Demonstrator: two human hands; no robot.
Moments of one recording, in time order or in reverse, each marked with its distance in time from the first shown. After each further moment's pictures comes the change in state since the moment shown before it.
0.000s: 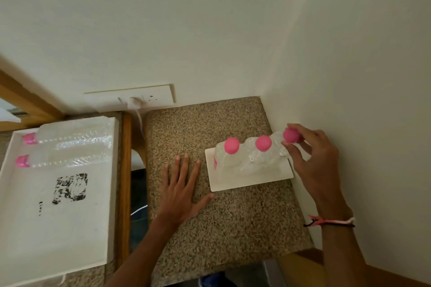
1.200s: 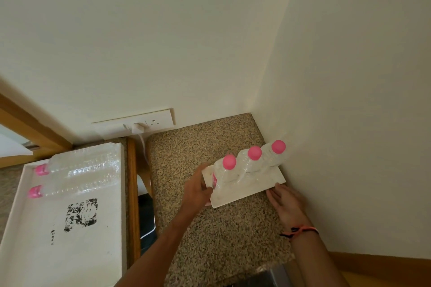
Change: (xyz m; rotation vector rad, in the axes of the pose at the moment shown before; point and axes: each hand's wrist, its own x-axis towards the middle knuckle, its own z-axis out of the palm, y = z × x) left_hand 0.044 0.040 -0.064 -0.839 -0.024 -0.238; right_hand -0.065 0.026 0.065 0.993 0.280 1.298
